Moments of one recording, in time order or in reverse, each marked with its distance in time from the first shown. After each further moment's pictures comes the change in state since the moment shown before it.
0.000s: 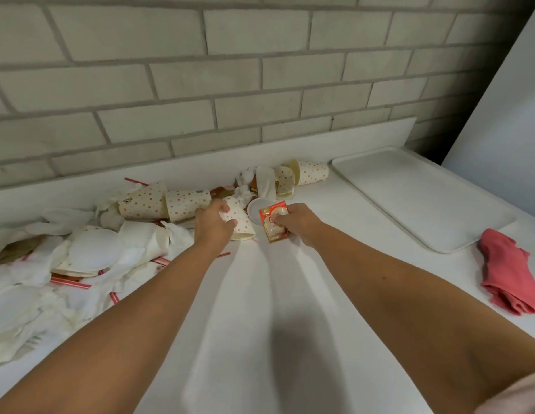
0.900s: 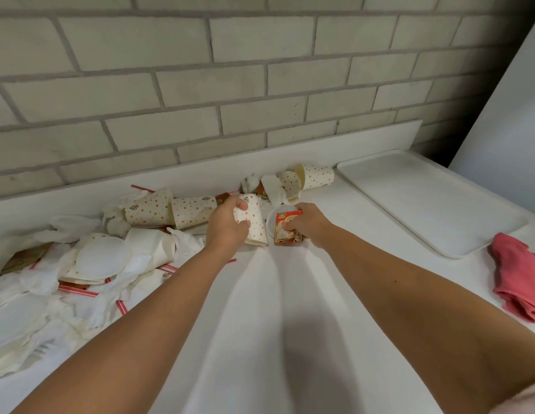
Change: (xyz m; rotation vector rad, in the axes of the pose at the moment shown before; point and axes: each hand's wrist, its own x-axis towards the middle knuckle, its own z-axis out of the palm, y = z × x) left_hand -0.012 0.024 -0.007 -0.103 -0.014 0.081; right_hand 0.011 0.000 -0.010 -0.119 0.028 -0.040
